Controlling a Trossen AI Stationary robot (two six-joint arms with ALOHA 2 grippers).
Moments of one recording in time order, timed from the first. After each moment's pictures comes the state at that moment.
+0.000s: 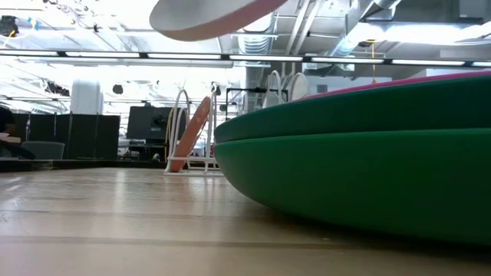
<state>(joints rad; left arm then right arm) -0.58 1.32 1.04 -0.27 -1.10 -0.41 0.76 1.95 2.11 -1.41 1.06 0.97</state>
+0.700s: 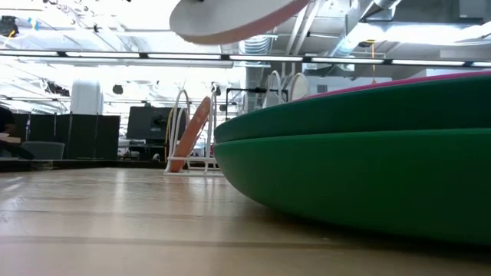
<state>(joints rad) -0.49 1.32 1.04 -0.19 -1.10 -0.38 0.74 1.98 2.11 -1.42 1.10 0.92</state>
